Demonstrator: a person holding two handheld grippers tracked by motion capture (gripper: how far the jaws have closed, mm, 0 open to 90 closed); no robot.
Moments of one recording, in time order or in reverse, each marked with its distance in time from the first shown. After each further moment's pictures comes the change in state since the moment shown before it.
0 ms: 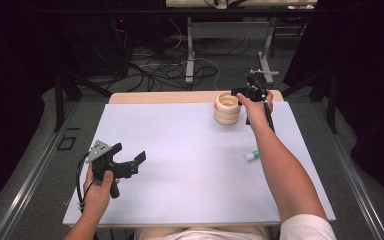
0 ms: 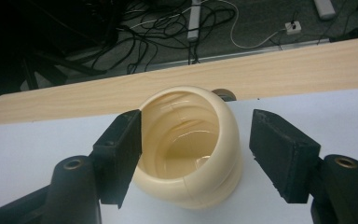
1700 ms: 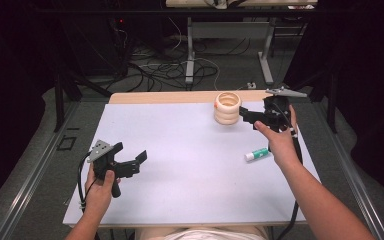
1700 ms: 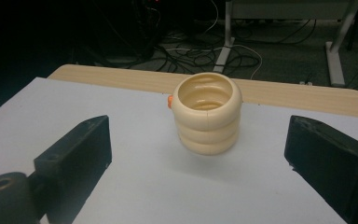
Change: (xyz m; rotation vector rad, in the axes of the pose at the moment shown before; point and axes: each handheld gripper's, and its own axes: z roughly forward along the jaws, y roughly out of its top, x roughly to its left) left arm -0.002 0.001 0.002 -0.005 0.003 0.005; right arm -0.001 -0.052 -0.131 -0.157 0.136 -0.276
